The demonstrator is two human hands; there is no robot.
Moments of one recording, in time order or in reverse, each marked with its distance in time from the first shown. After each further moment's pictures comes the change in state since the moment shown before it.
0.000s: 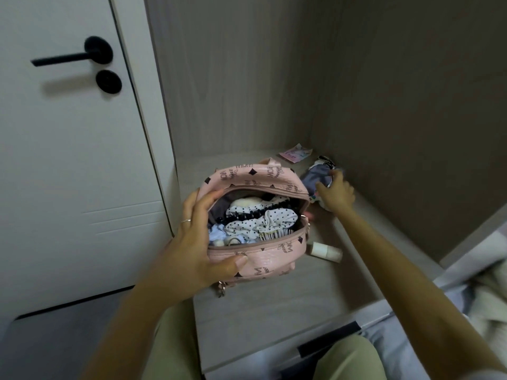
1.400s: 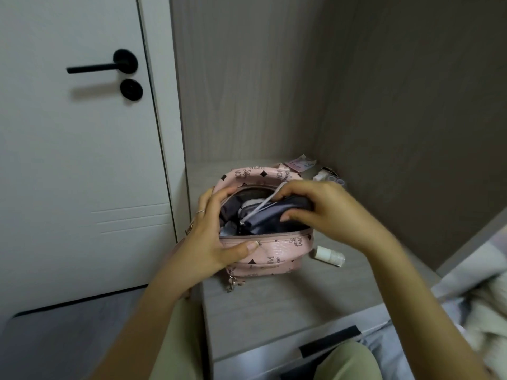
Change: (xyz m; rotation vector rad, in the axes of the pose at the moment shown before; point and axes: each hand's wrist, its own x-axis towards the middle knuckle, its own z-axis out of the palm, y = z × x) left_hand 0.006 -0.007 -0.002 -0.105 0.084 0.053; right_hand -0.173 -0.092 -0.102 -0.008 -0.301 -1.050
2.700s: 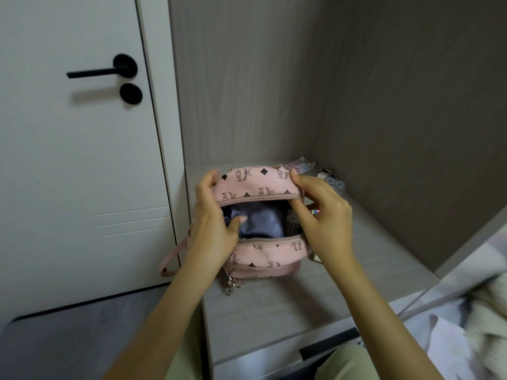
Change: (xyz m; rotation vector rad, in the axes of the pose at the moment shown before) left_hand 0.026 0.015 0.019 0.015 0.395 -0.153; right_hand -0.008 0.010 0.053 0.061 0.696 0.161
